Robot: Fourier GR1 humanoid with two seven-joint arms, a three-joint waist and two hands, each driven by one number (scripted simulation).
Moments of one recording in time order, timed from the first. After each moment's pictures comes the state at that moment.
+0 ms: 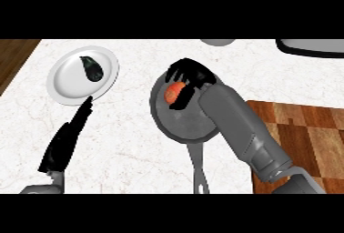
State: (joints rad) left arm -0.02 0.20 -0.04 -1.57 -0.19 -0.02 0.13; right arm -1.05 0.00 0.24 -0.49 0.42 0.07 0.09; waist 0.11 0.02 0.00
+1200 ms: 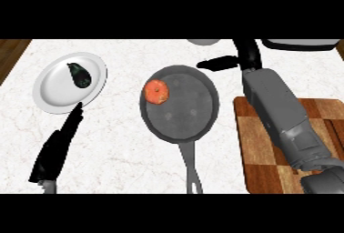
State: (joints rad) left arm 0.05 0.20 -0.01 -1.61 -0.19 -0.01 0.14; right arm -1.07 -0.17 -0.06 -0.37 -0.04 -0.22 -0.24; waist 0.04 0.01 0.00
